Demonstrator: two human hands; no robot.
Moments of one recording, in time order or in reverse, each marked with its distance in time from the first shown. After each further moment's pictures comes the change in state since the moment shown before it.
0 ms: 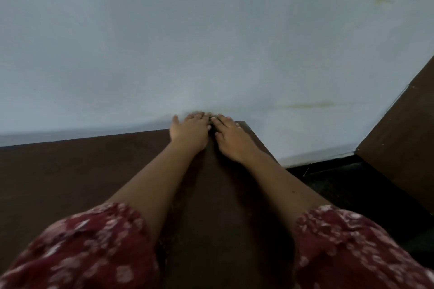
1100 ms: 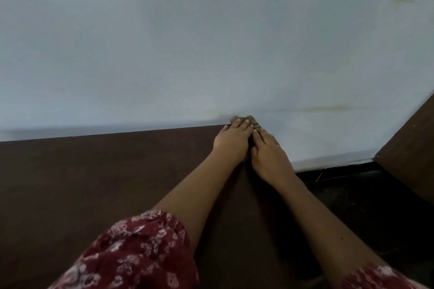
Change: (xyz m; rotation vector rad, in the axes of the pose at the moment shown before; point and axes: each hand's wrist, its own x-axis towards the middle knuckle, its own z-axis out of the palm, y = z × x) left_hand -0.010 0.058 0.009 -0.054 0.008 0.212; right_hand -0.053 0.026 -0.006 0.022 0.066 0.211
